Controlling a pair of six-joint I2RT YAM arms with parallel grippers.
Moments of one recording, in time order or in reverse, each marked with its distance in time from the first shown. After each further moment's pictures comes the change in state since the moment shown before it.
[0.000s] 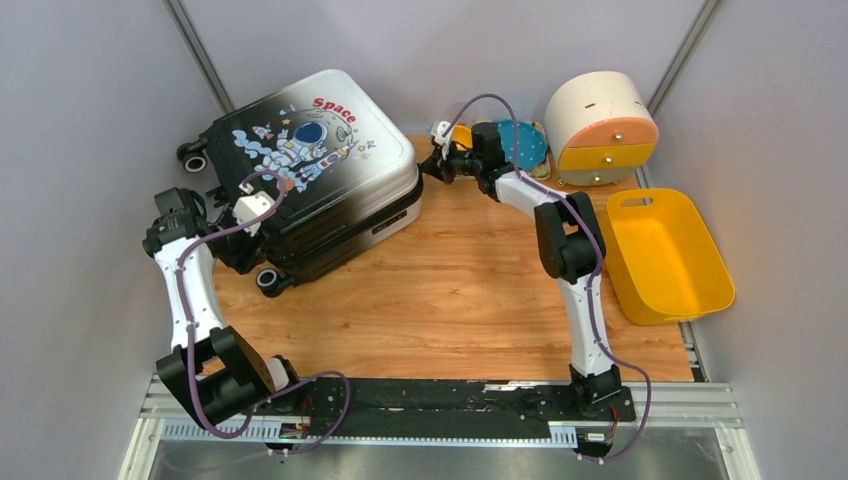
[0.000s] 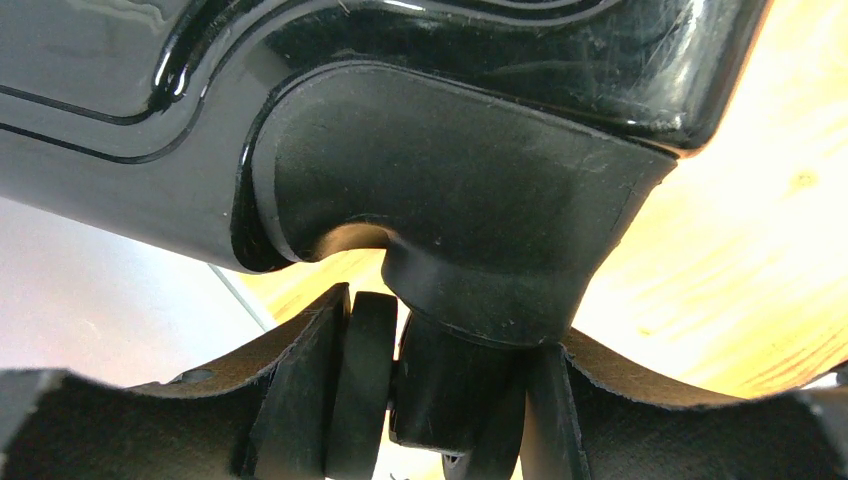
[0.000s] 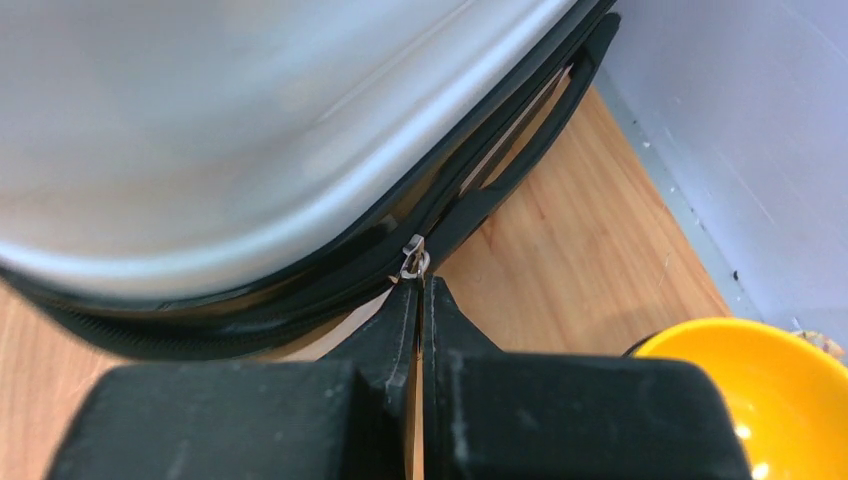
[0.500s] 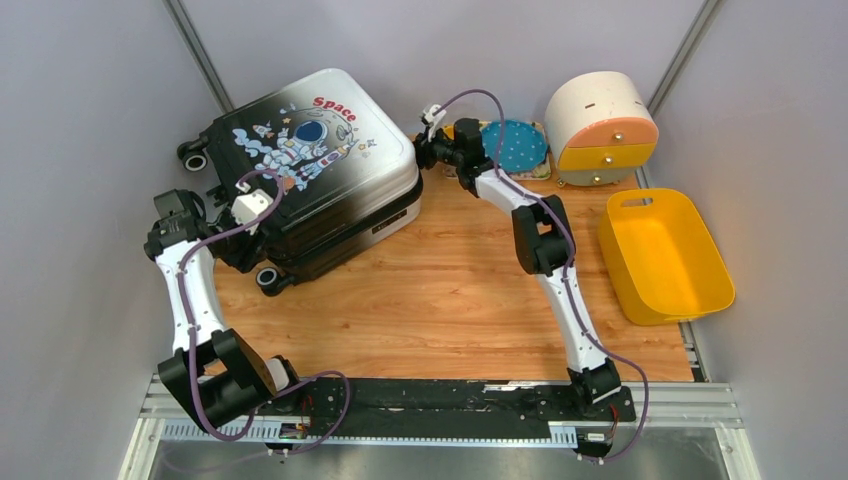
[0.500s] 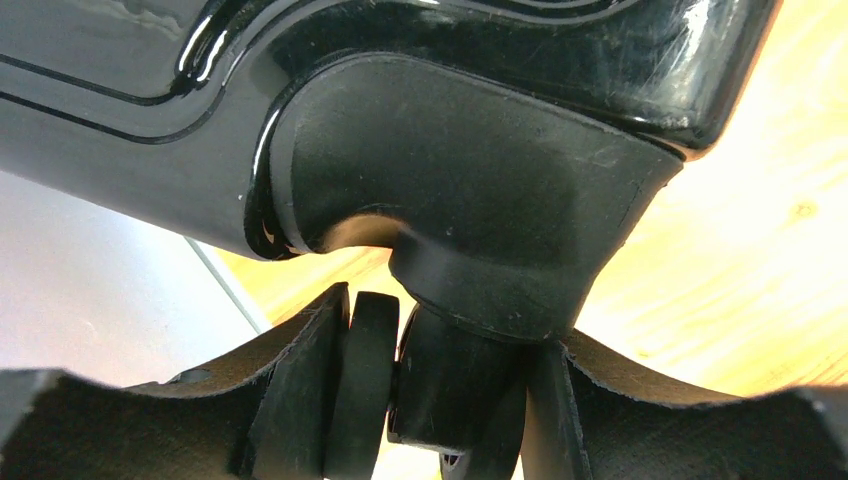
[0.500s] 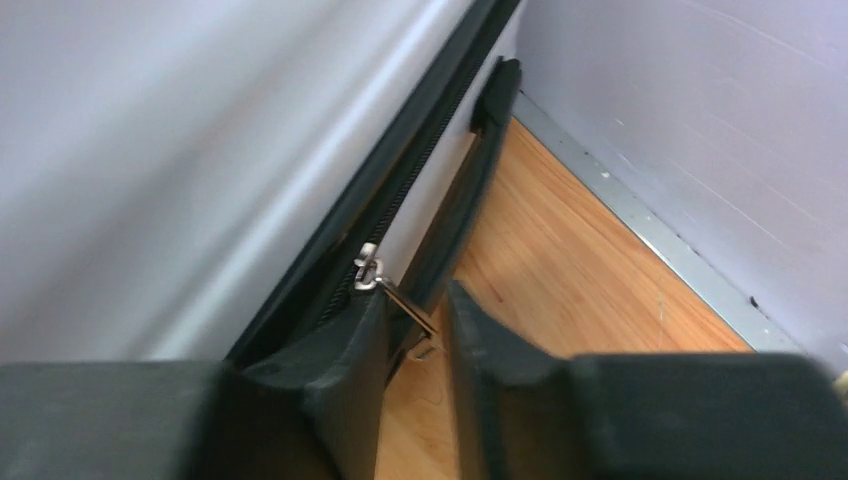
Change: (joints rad) left arm 0.002 -0.032 -0.033 0.063 0.027 -0.044; right arm 0.036 0.326 0.442 0.091 0.137 0.345
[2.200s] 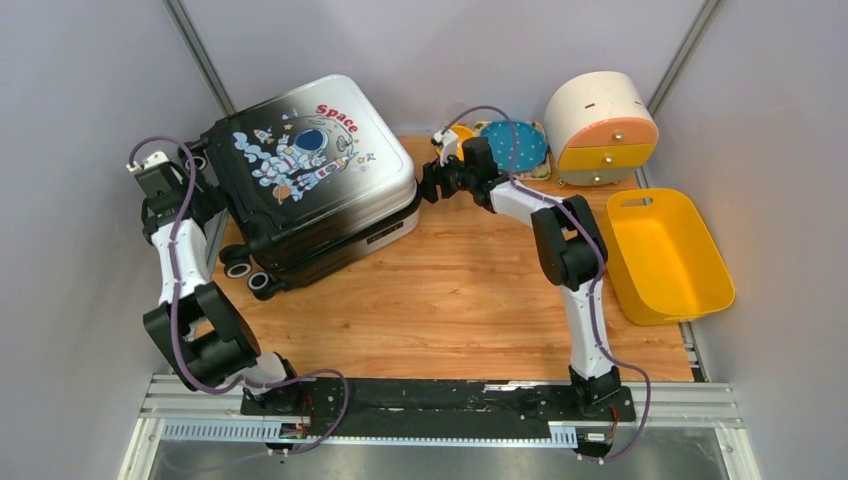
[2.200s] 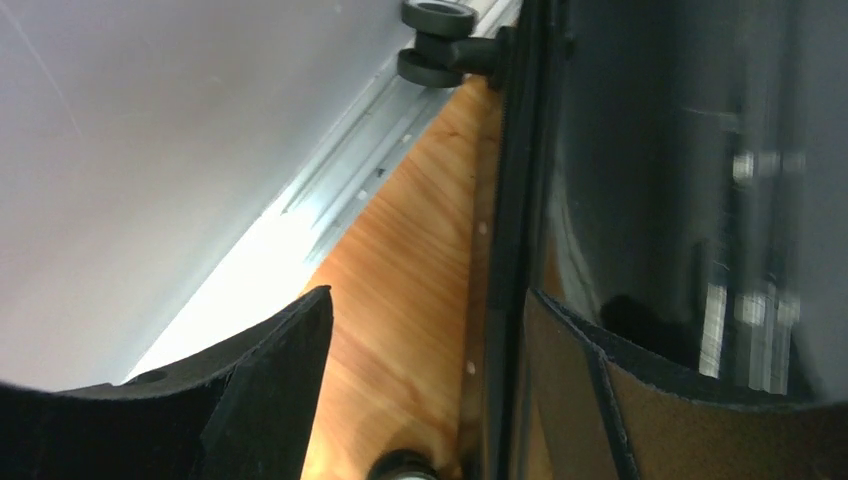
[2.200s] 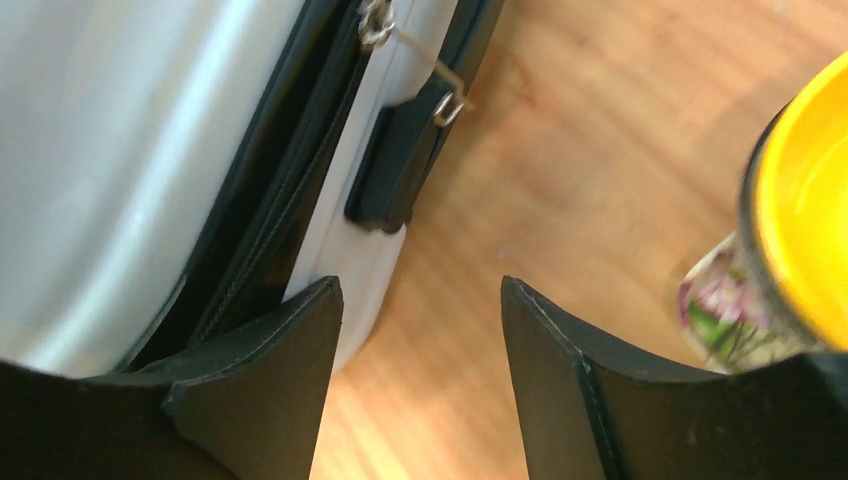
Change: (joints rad) left arm 0.023 0.170 0.051 0.612 -0.558 -1.351; right arm 0.025 -0.309 -0.447 -0.165 0.126 0.125
